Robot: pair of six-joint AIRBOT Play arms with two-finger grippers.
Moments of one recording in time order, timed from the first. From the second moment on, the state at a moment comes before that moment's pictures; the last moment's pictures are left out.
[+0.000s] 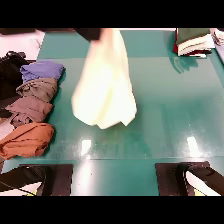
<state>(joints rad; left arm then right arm) -0.68 -1.29 1.94 1.25 -1.01 -1.40 0.08 -0.96 1.73 -0.88 1.17 1.35</state>
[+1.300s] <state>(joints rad) -0.23 -1.54 1.10 0.84 -0.94 -1.41 0.08 -0.95 1.74 -0.88 1.22 1.35</state>
